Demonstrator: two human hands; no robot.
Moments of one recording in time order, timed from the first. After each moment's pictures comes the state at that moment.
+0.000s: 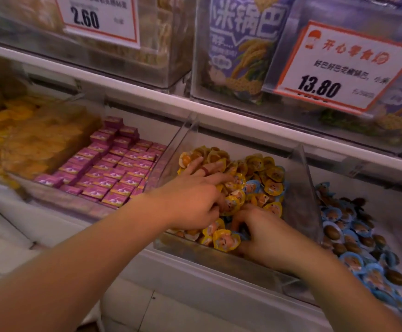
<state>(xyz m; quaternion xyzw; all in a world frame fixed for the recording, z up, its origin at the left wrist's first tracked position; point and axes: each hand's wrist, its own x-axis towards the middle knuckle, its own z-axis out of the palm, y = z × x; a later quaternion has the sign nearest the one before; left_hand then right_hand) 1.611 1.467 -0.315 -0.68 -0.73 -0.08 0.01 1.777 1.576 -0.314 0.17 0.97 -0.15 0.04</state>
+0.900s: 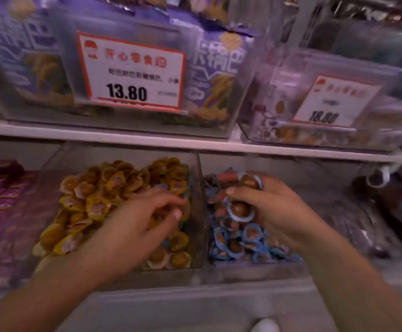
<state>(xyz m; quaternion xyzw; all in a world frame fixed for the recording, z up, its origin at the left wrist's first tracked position) 1.699 1.491 -0.292 -0.64 -0.64 -0.41 -0.12 1.896 1.629 -0.245 0.34 0.68 -0.61 -0.24</state>
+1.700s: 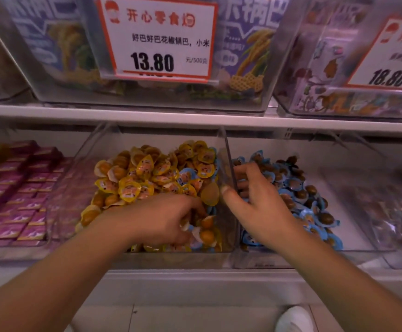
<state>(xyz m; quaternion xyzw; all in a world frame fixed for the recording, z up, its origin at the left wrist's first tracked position) 1.668 1.519 -0.318 -0.71 -0.69 -0.03 -0.16 1.857 1.615 -0.310 0.34 0.83 -0.36 -0.24</state>
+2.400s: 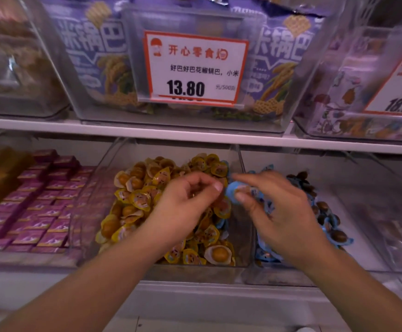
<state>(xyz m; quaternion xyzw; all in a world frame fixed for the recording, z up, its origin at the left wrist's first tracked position) 1.697 1.512 -0.296 -0.45 -0.57 -0.62 -0.31 1.859 1.610 -0.287 0.16 0.88 -0.16 -0.41</state>
